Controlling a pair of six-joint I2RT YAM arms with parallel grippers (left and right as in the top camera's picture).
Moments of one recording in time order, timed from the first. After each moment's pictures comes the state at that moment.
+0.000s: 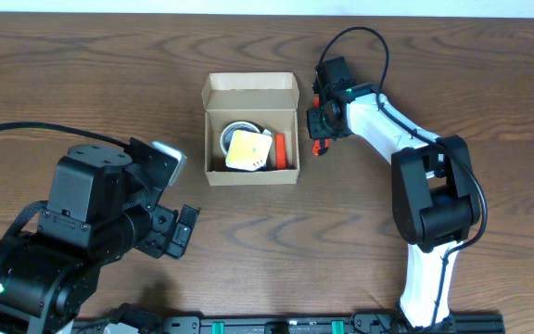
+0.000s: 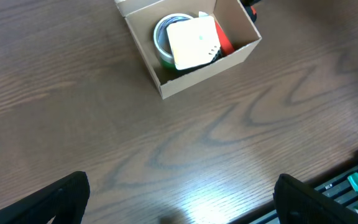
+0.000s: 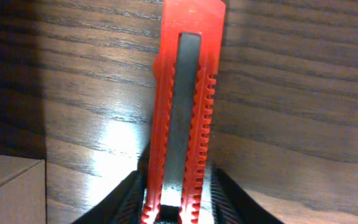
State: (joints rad) left arm -0.37 0.99 1.46 -1.42 0.10 0.07; right arm 0.31 2.15 1.50 -0.62 0.00 0.21
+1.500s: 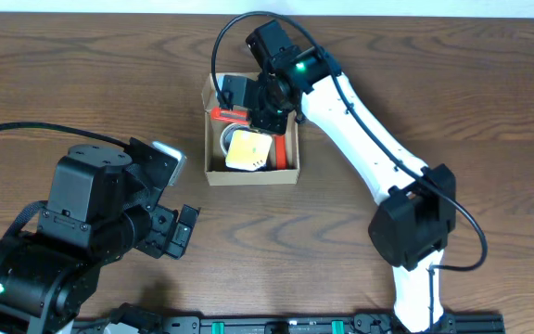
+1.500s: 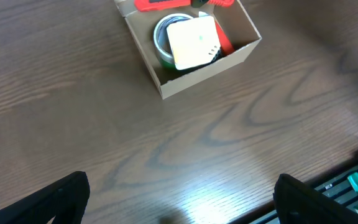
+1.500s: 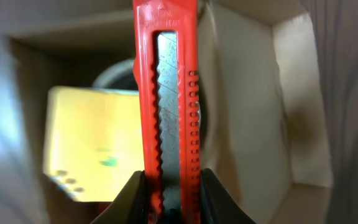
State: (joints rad) left arm -0.37 0.99 1.46 -1.42 0.10 0.07; right arm 0.57 2.13 2.00 -1.08 -0.19 -0.82
